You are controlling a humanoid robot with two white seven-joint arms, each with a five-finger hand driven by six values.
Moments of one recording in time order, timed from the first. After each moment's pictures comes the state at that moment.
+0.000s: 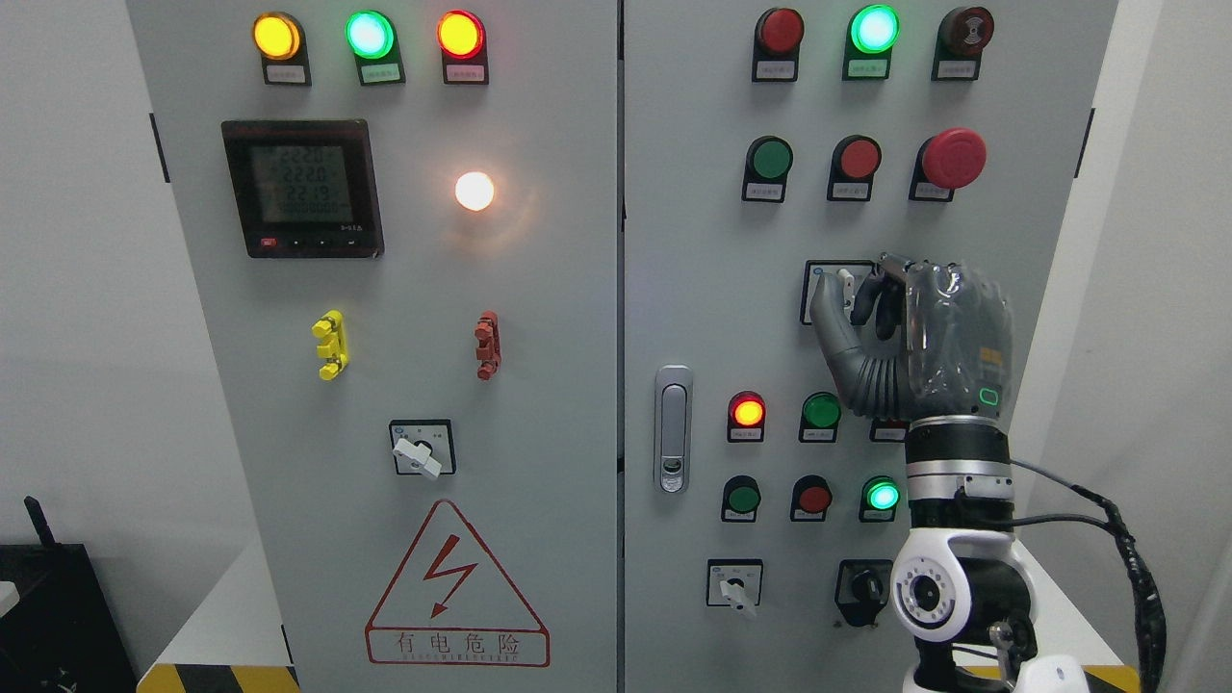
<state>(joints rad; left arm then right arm) -0.04 -0.09 0.00 0.04 -0.10 -0.09 0.00 -0.73 0.10 -0.01 -1.69 1.08 0.09 -0.06</state>
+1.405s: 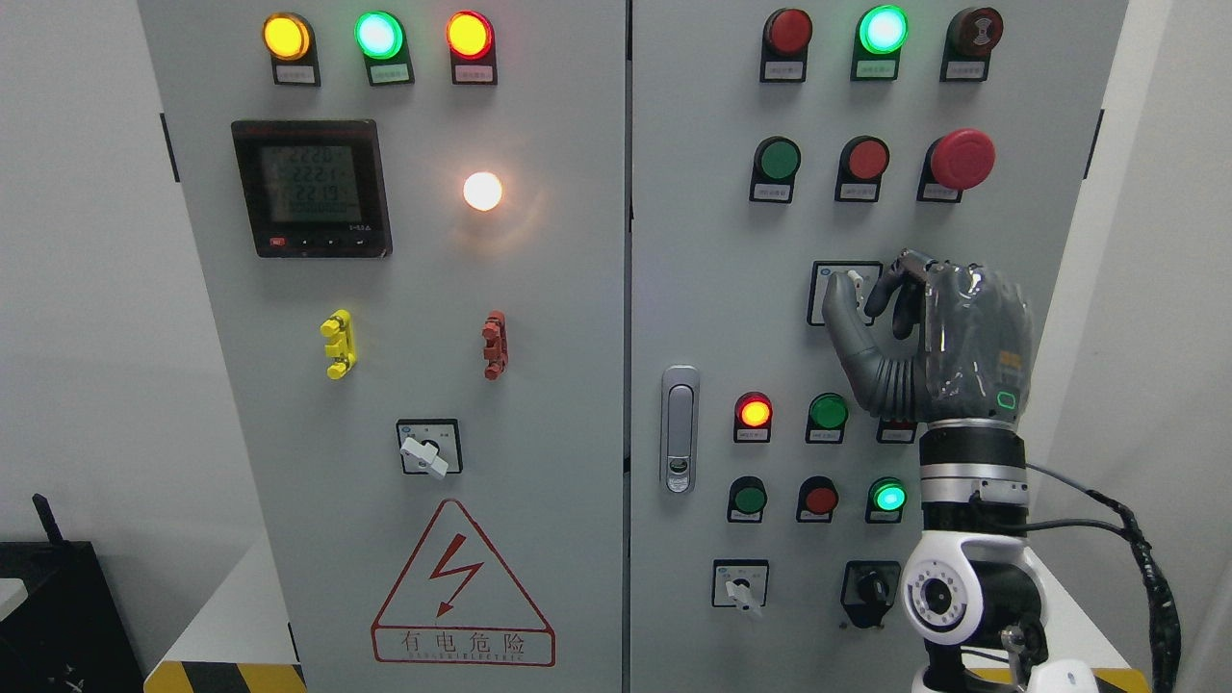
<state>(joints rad) -0.04 -0.09 0.00 0.04 -0.10 -0.09 0.00 -0.72 0.10 -0.03 -1.70 1.07 0.07 -0.09</state>
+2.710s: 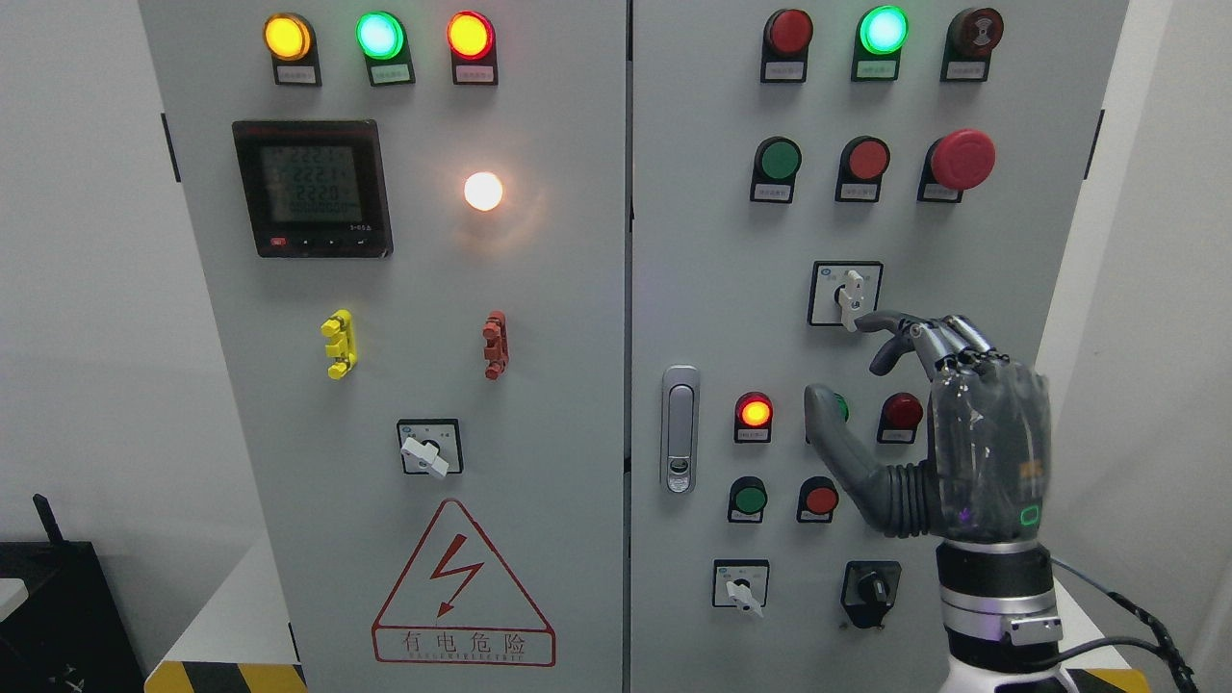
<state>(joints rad) -0.04 -0.09 0.00 0.04 -0.10 -0.09 0.00 -0.48 0.07 -0.04 -1.87 1.06 -0.24 -0.20</state>
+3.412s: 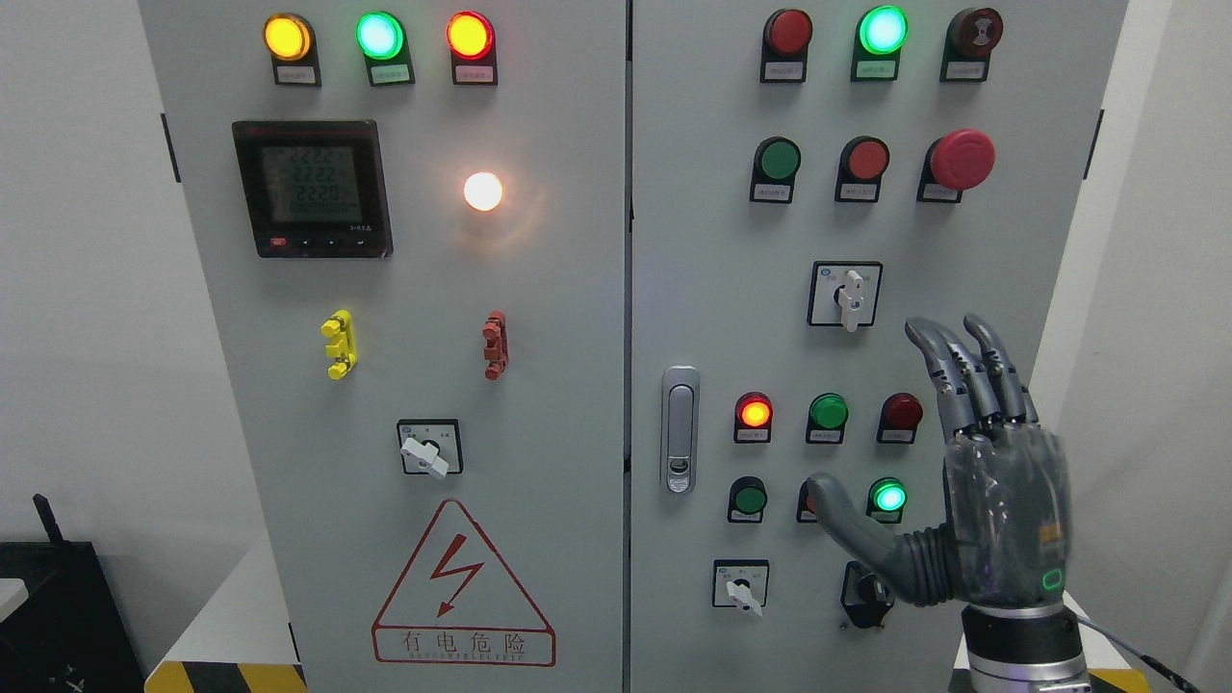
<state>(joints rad) -0.04 -0.09 0.00 0.04 -0.10 -0.09 0.00 -0.37 0.02 -0.05 -1.92 1.06 -0.25 -0.20</state>
